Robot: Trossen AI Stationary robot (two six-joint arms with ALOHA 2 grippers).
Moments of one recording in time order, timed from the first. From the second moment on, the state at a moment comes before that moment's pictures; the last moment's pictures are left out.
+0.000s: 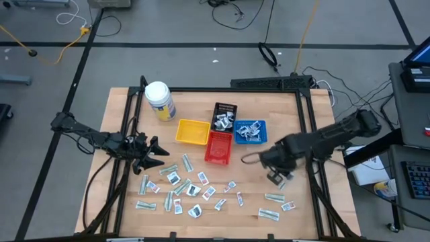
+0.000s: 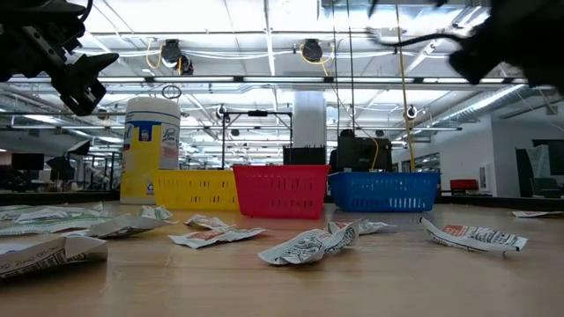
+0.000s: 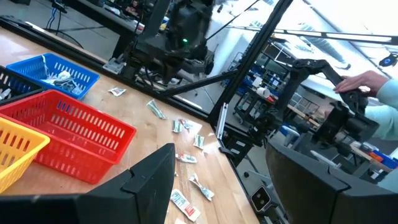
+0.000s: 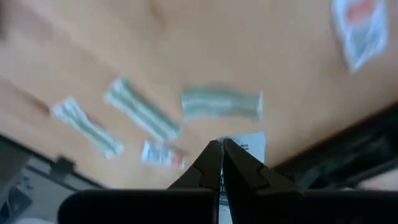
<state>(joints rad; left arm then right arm) -0.38 0.24 0.02 0.29 -0.13 -0.53 0.25 1.40 1.04 -1.29 -0.28 1.05</state>
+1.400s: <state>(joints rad) -0.38 0.24 0.02 0.29 -0.13 -0.53 -0.38 2.29 2.12 -1.24 -0.06 0.35</state>
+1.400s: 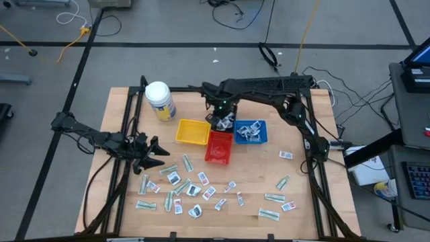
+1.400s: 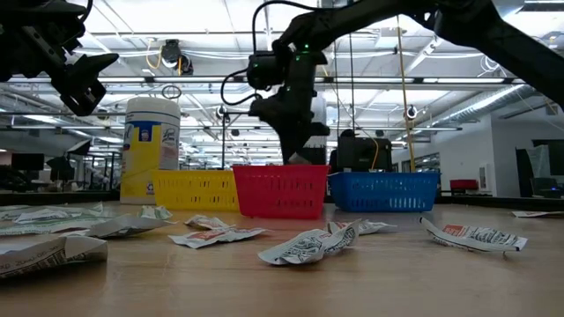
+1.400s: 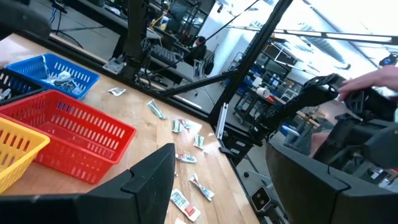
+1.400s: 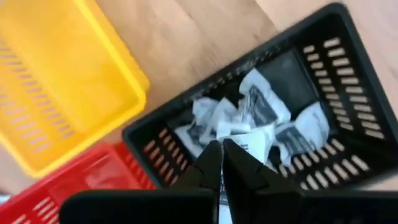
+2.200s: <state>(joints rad) -0.38 0.24 0.02 0.29 -0.13 -0.53 -0.38 2.29 1.99 -1.12 -0.10 0.30</state>
